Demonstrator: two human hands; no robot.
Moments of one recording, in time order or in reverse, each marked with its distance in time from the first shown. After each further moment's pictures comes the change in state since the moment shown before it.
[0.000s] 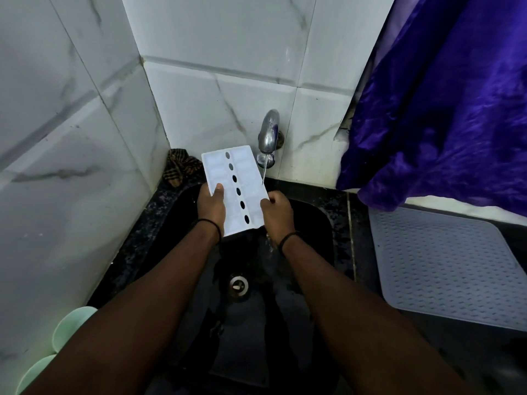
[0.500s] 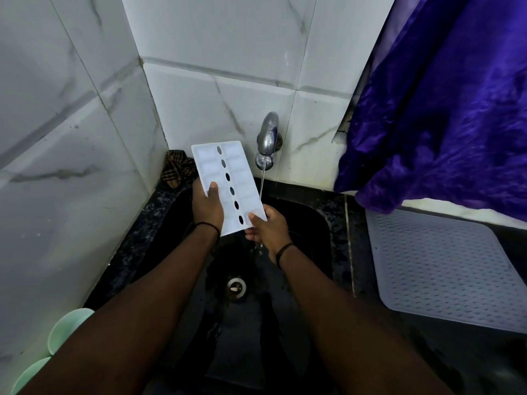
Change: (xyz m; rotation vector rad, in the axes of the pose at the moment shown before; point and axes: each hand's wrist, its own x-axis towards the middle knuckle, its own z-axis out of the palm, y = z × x) left_hand 0.001 -0.001 -0.005 0.131 0.096 0.214; right_hand -0.026 0.010 0.001 0.337 -0.252 0.197
